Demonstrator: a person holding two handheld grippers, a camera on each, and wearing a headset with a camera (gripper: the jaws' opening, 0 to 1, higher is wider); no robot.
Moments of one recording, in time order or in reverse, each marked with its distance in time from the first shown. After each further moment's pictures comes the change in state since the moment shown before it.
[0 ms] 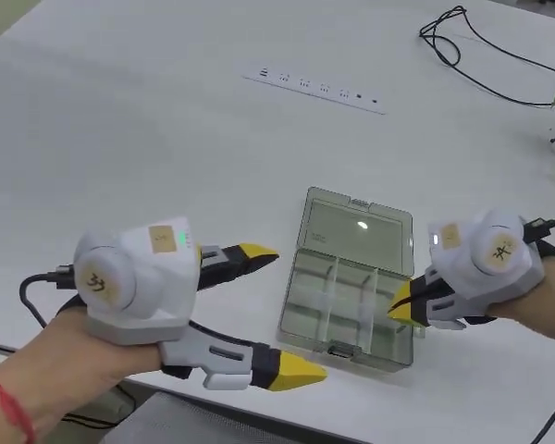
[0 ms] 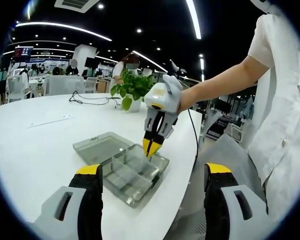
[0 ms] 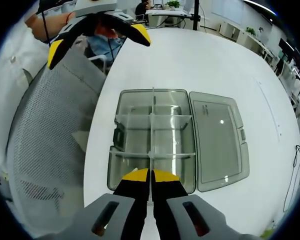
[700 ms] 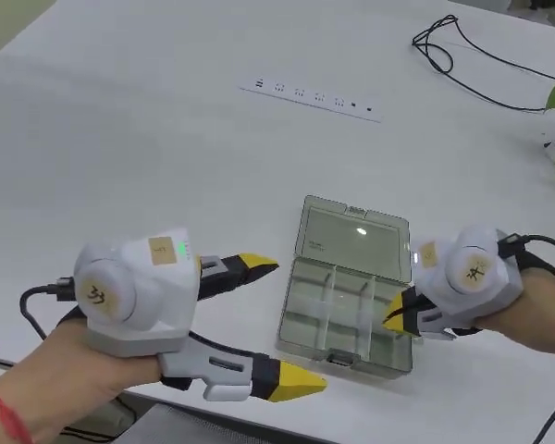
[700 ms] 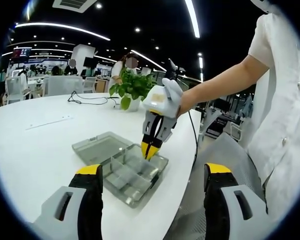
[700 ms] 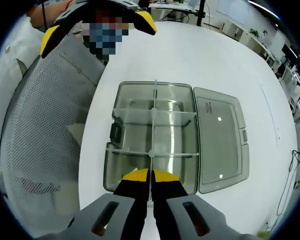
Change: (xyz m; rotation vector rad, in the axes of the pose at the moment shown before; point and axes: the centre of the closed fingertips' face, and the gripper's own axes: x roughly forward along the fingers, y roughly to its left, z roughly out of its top) left arm 0.001 -0.002 0.001 0.011 0.011 -0.008; right arm 0.009 -0.001 -0.006 -0.039 0.064 -0.033
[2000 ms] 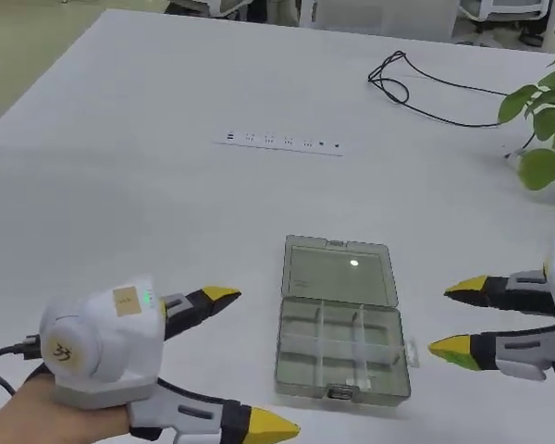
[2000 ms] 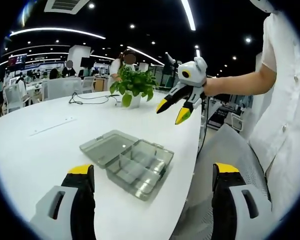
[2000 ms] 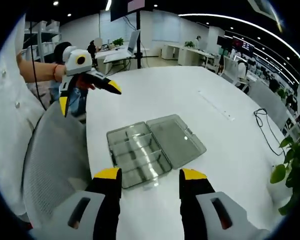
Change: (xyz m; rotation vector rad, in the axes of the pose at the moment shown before) left arm -0.017 0.012 -0.001 0.067 0.049 0.007; right arm -0.119 0.011 0.002 0.407 -0.425 -0.335
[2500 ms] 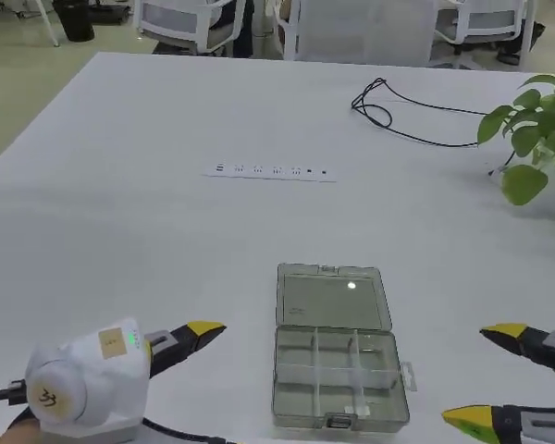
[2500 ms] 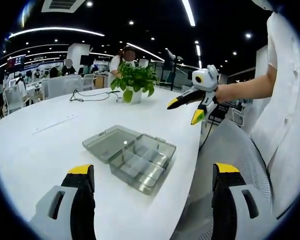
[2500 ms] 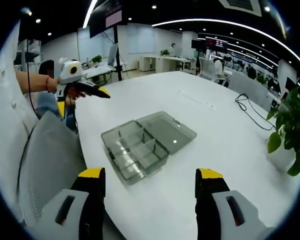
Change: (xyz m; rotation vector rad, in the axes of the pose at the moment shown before) left arm -0.006 0.003 -0.009 0.014 0.041 0.008; right arm -0.014 0.008 -0.034 0.146 -0.103 -0.128
